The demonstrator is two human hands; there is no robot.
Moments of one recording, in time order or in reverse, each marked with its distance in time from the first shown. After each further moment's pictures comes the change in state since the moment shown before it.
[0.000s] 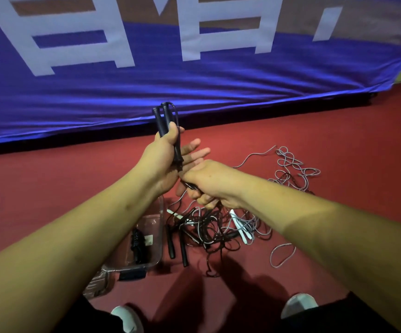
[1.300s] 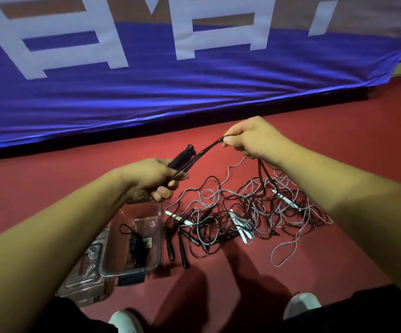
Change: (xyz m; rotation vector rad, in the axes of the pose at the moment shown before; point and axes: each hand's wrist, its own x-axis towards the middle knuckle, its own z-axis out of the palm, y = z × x) left_hand 0.007 0.001 -0.036 0.650 -0.278 -0.432; right_hand 0.001 -0.005 -0.107 -0.322 0.481 -0.262
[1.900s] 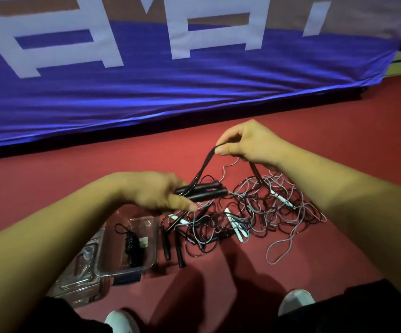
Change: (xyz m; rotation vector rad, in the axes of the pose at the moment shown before) left_hand -0.032 0.006 0.020 0.970 -0.197 0.197; right_hand -0.006 0.013 -0.003 0.017 -0.089 -0.149
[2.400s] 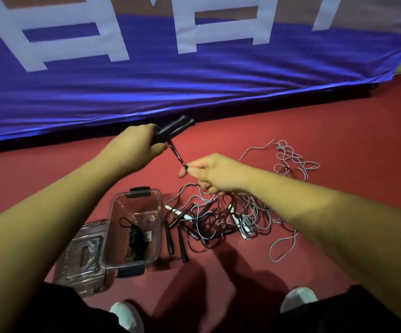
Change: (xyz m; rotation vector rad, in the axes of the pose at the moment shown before) left_hand 0.003 -0.026 -0.039 0.351 0.828 -0.132; right_hand -0.012 -0.006 0.074 0.087 -0.368 0.187
